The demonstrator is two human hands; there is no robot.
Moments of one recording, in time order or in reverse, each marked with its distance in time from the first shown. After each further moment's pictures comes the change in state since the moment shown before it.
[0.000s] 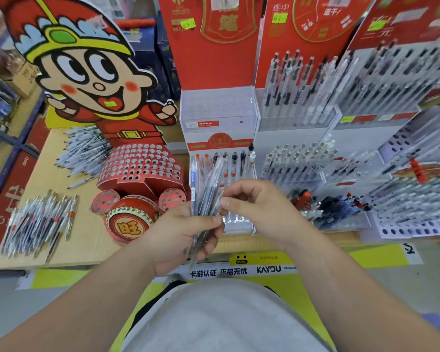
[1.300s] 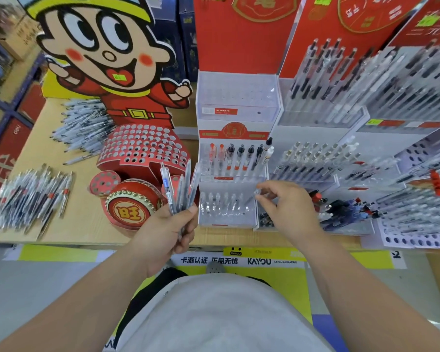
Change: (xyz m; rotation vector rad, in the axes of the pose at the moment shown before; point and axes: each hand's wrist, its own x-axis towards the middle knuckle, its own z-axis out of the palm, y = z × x) left_hand 0.003 -0.046 -0.043 -0.064 0.329 -0.029; right_hand 0.026 0.069 -0.043 -0.927 0.294 -0.276
